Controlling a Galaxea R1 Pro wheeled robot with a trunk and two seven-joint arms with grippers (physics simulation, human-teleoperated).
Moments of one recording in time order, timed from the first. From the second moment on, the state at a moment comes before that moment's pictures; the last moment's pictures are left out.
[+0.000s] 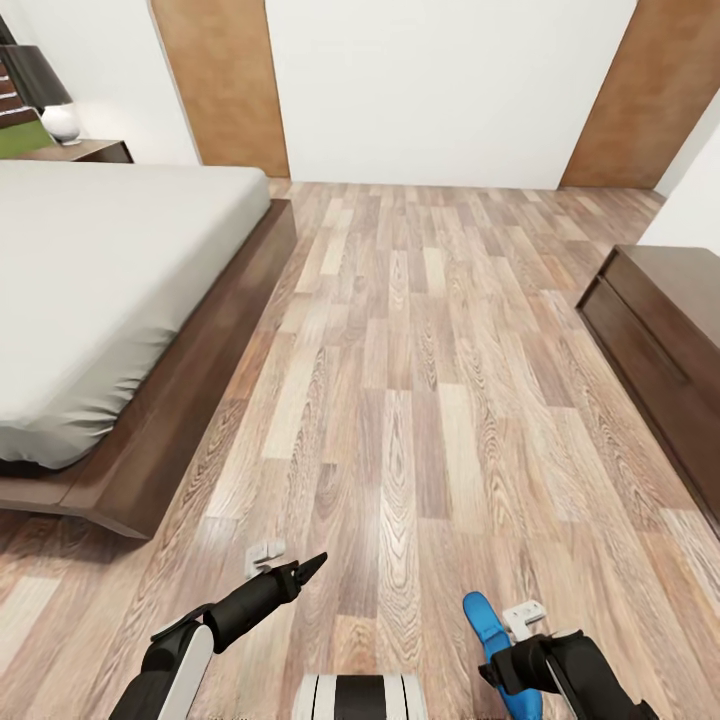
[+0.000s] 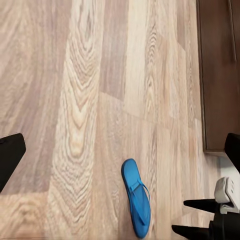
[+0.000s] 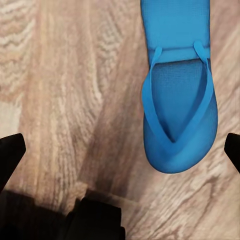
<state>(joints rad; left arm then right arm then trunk) -0.23 -0.06 0.08 -1.17 0.40 0.48 -0.60 -0.25 -0.12 -0.01 -1.02 0.30 0.69 0.45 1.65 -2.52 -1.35</state>
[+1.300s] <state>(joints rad) -0.23 -0.06 0.08 -1.17 0.40 0.48 -0.60 -0.25 -0.12 -0.01 -1.03 0.30 0.69 0.29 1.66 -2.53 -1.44</state>
